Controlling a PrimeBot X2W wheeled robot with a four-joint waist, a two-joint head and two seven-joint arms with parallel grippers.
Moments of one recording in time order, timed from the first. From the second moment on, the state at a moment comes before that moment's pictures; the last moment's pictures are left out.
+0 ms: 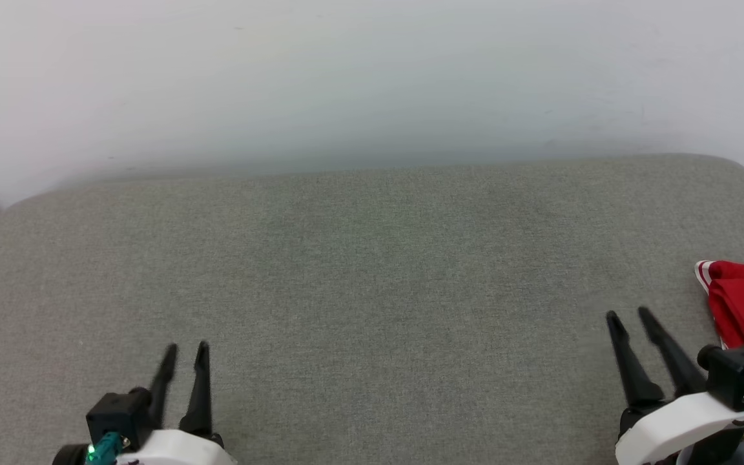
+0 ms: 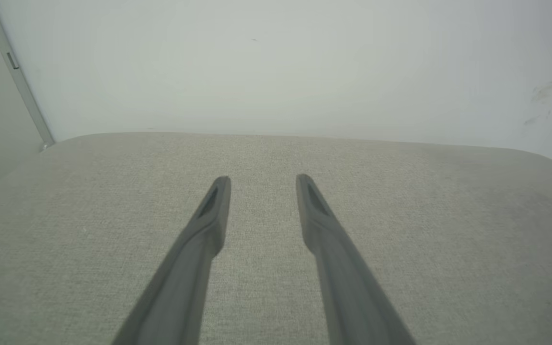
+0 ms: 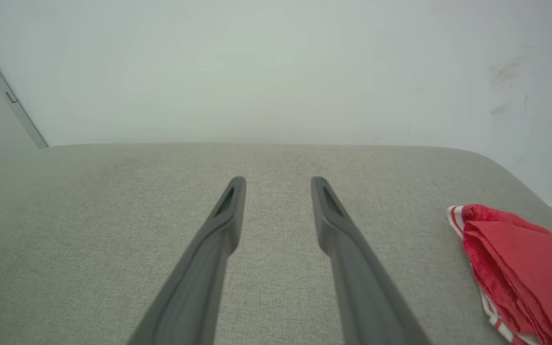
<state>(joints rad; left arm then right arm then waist) 0.03 0.35 -0.30 0.07 -0.50 0.22 -0.23 0.05 -0.12 0.01 -0.06 0.18 0.13 0.04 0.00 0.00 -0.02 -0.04</state>
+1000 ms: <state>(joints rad) 0.00 0.25 -0.18 0.14 -0.89 0.10 -0.12 0.02 -0.10 -0.03 0.05 0.68 0.13 0.06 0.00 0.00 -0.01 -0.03</state>
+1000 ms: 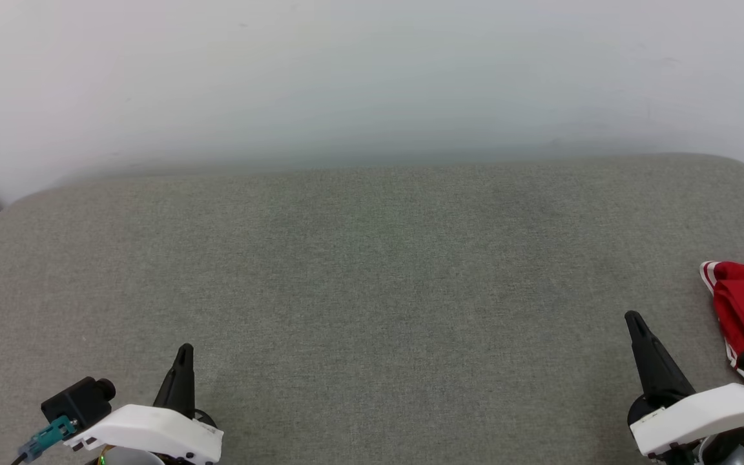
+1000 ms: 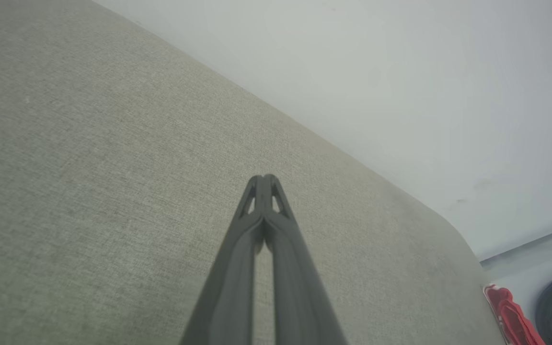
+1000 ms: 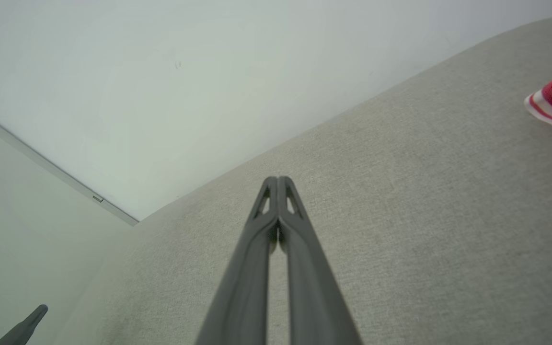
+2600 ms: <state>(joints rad) -0.06 0.14 -0.01 0.20 -1.33 -0.04 0.01 -0.05 -0.07 -0.08 0.17 1.24 0.13 0.09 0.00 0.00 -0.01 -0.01</state>
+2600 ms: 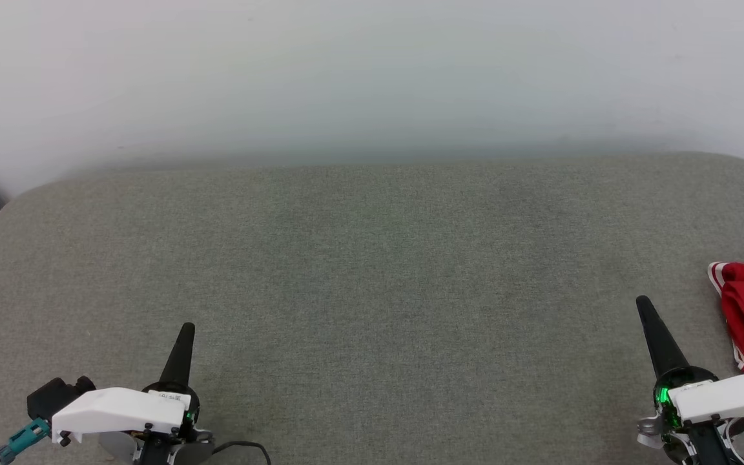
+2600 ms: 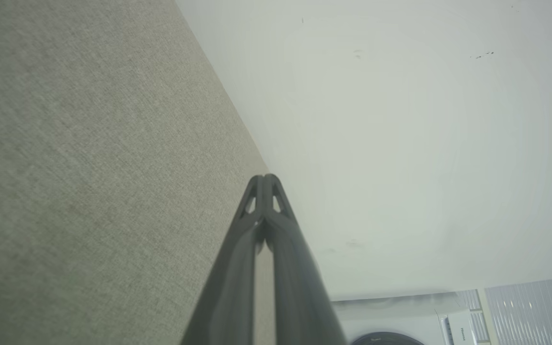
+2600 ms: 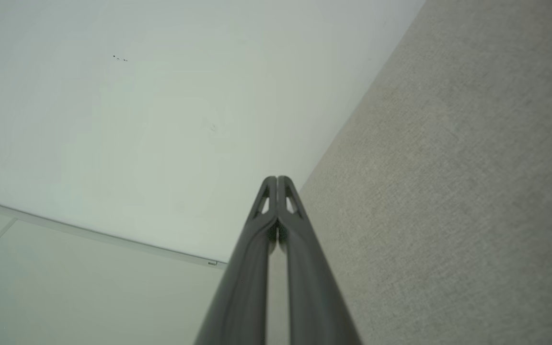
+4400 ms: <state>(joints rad) -0.10 0.06 0.11 0.25 -1.62 -0.13 0.10 -0.10 -0.05 -0.11 0.25 1.61 0.13 0.11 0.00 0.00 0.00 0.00</state>
